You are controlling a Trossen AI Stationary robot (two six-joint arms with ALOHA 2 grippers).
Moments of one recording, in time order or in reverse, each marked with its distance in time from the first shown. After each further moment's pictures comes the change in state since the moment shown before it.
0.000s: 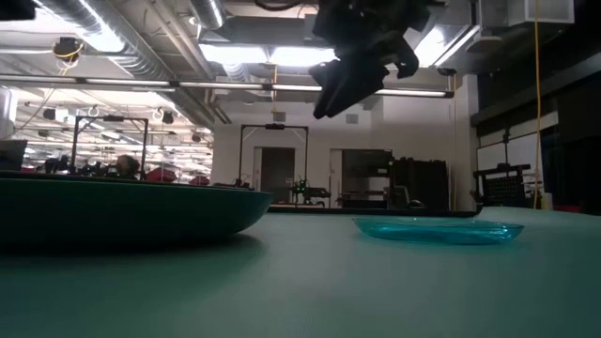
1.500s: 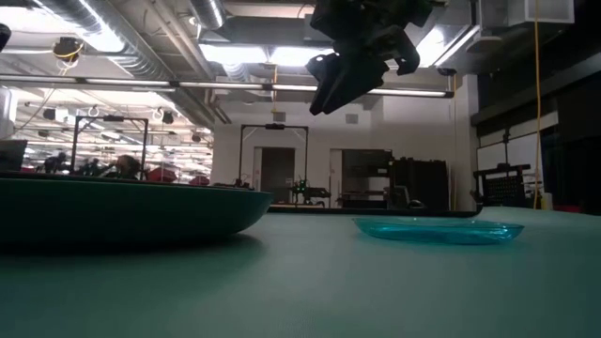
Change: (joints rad) left arm -0.066 0.001 -0.516 0.555 0.157 -0.094; right arm 0.038 0.001 0.000 0.020 0.024 0.004
